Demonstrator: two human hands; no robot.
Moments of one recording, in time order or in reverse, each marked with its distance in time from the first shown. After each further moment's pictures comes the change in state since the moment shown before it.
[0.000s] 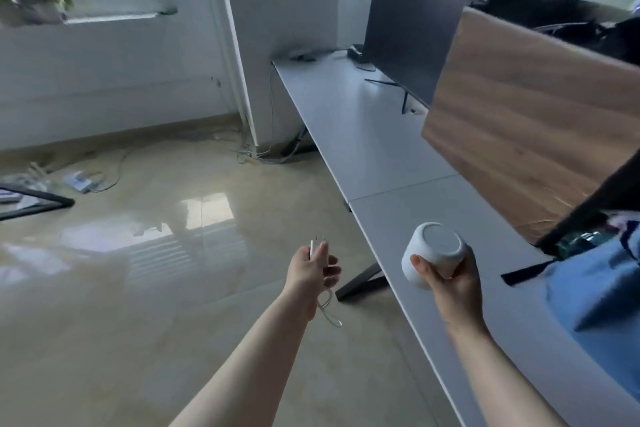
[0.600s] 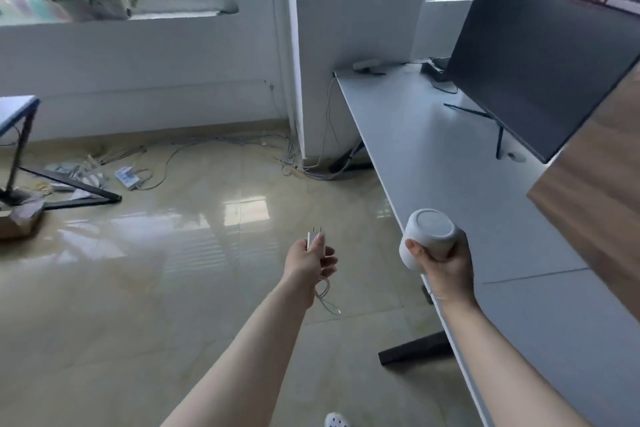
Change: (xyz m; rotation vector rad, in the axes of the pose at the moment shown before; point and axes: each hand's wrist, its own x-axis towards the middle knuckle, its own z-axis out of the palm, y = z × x) left_hand 0.241 0.134 -0.097 -0.110 0.163 -0.025; right_hand 0.200 0.009 0.264 -0.011 -0.189 0.005
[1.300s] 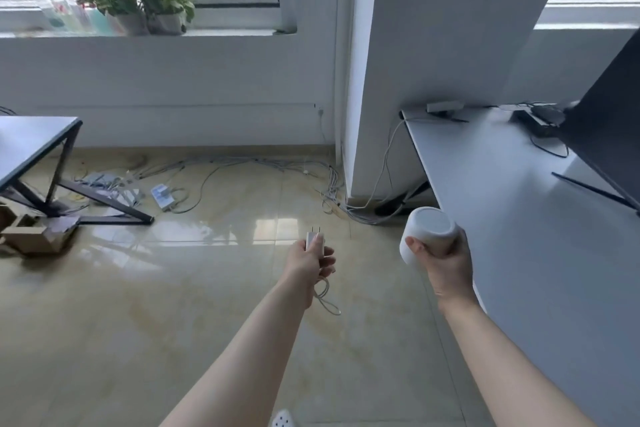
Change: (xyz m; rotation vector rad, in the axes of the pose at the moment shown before) left_hand 0.270 0.184 -0.083 -0.091 0.134 0.034; right_hand 0.233 -0.033 0.283 0.065 -0.127 0.017
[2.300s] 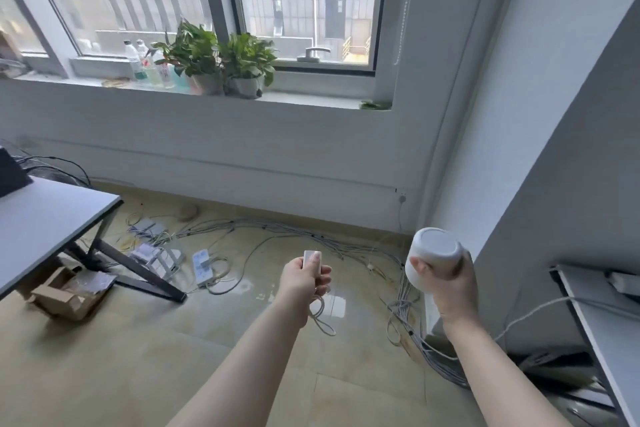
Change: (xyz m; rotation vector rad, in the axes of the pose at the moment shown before) left_hand 0.440 0.314 -0.079 -0.095 0.226 0.090; right_hand 0.414 -0.028 0.429 0.039 -0.242 0.014
